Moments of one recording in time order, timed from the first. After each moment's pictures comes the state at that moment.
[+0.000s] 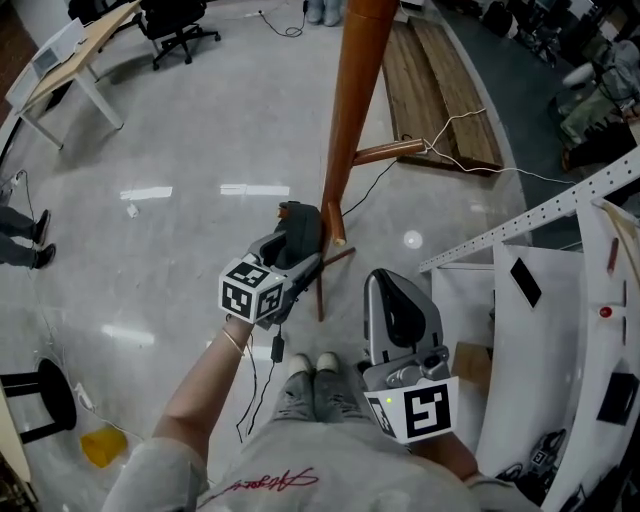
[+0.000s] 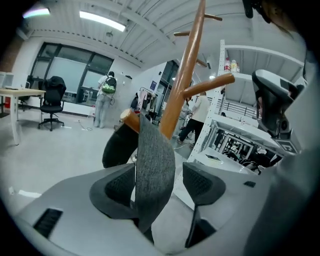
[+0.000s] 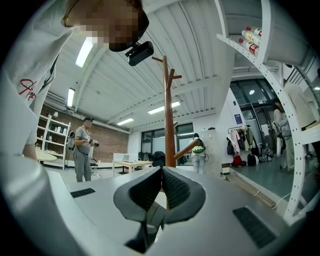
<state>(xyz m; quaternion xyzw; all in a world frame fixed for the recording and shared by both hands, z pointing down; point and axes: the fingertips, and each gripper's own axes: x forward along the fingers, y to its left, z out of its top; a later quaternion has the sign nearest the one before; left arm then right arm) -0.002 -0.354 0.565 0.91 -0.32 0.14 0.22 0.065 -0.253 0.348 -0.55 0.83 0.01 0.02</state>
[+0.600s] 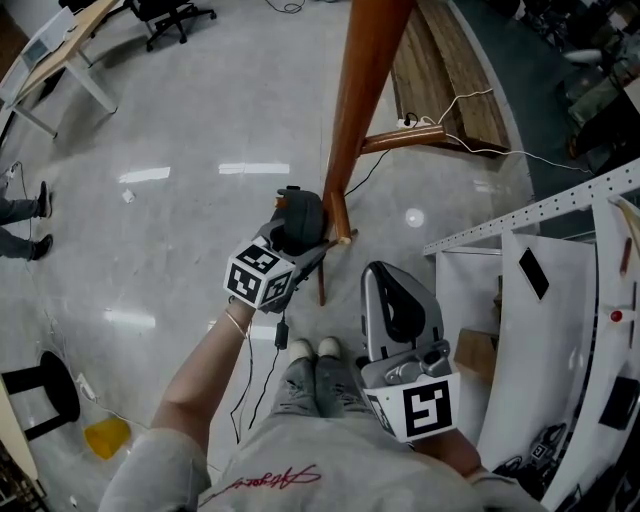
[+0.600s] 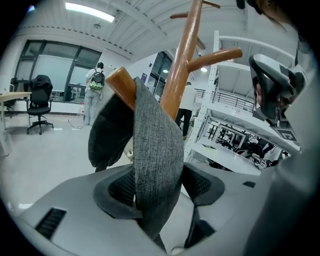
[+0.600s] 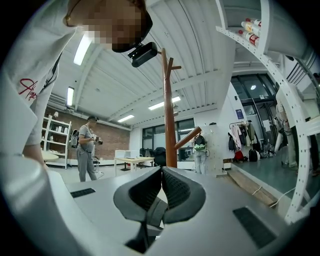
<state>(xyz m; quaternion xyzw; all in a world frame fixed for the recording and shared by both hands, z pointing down) 0.016 -0.360 0.594 0.93 -0.26 0.18 0.20 0.055 -0.267 0.368 -0.55 0.84 -0.01 0.01</state>
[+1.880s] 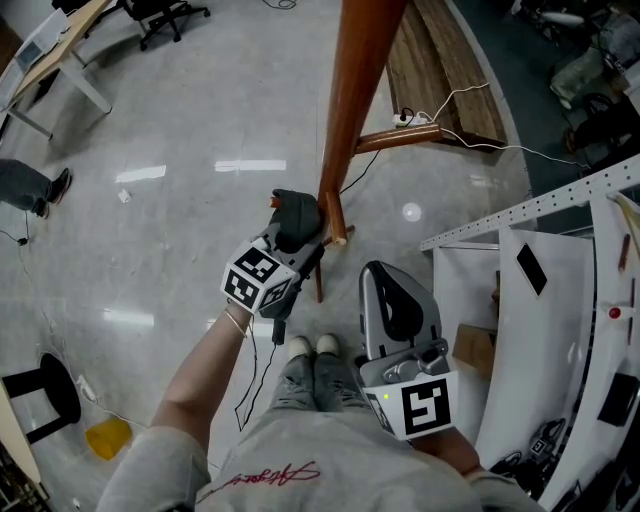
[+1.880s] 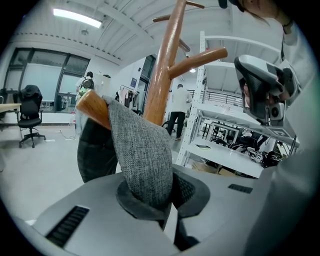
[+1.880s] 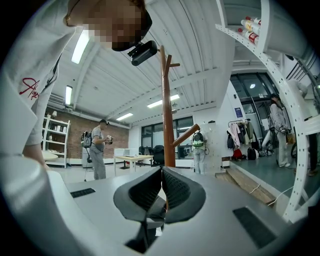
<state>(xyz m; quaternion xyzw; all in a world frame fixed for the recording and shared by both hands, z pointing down) 0.030 -0.352 0.575 0.95 -0.23 0.17 0.16 0.060 -0.268 0.374 -0.55 0.83 -0.02 0.00</state>
